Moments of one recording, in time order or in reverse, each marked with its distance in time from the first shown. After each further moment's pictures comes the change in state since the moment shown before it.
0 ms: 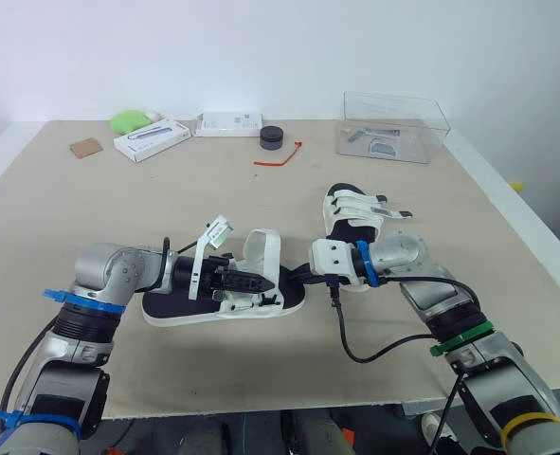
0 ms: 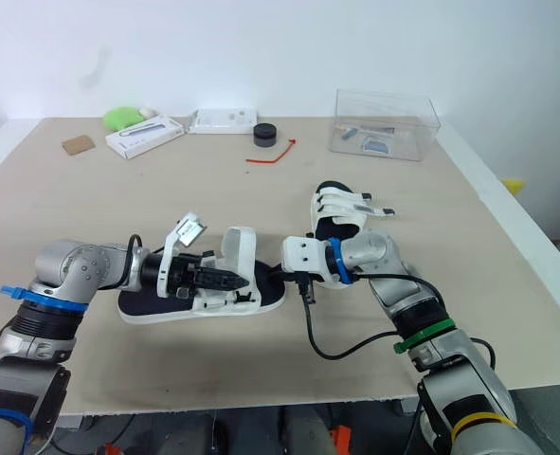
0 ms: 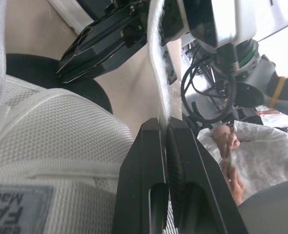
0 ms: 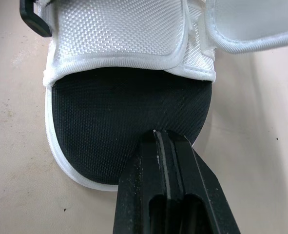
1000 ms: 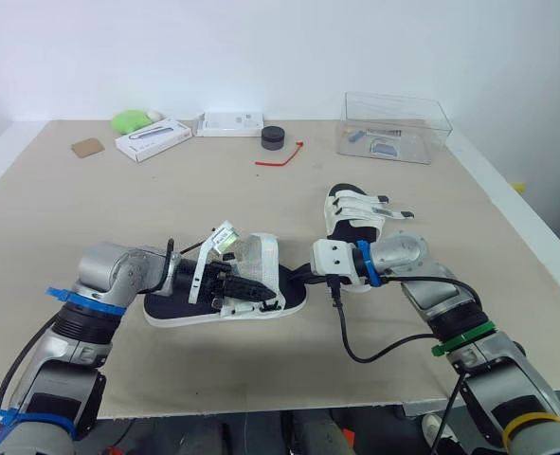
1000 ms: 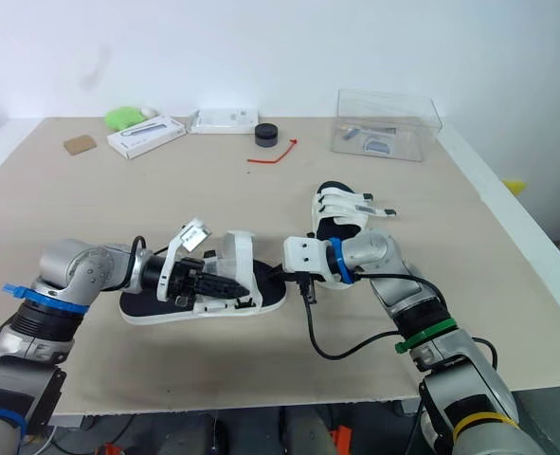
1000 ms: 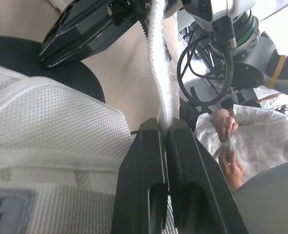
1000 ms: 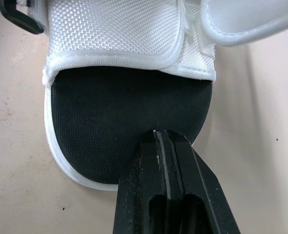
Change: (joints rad) left arm -0.004 0.041 -0.106 -0.026 0.071 -0.074 -0.076; right arm -0.001 -0.008 0.002 -0.004 -0.002 0.000 0.002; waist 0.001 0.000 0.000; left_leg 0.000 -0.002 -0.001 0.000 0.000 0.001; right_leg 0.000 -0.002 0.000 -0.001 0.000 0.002
